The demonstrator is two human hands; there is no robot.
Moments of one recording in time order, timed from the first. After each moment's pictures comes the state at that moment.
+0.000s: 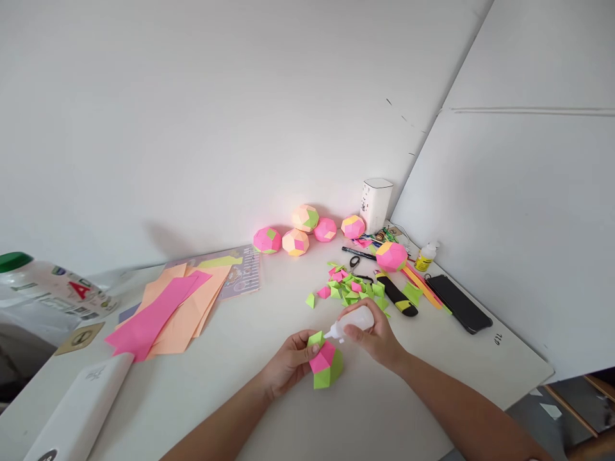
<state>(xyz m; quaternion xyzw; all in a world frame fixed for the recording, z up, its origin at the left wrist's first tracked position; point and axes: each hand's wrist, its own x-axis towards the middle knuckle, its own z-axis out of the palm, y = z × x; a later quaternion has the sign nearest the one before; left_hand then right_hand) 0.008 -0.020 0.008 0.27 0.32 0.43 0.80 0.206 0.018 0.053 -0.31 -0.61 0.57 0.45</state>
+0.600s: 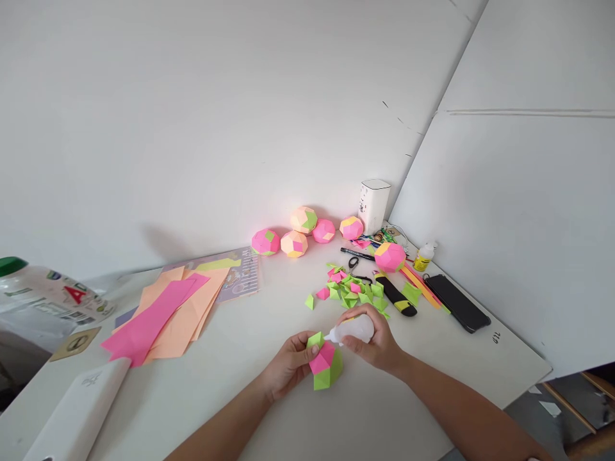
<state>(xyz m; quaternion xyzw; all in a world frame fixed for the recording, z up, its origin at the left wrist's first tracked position) 0.008 -0.021 0.008 0.27 0.33 0.44 0.79 0.207 0.015 0.053 -0.27 -0.69 0.46 0.48</state>
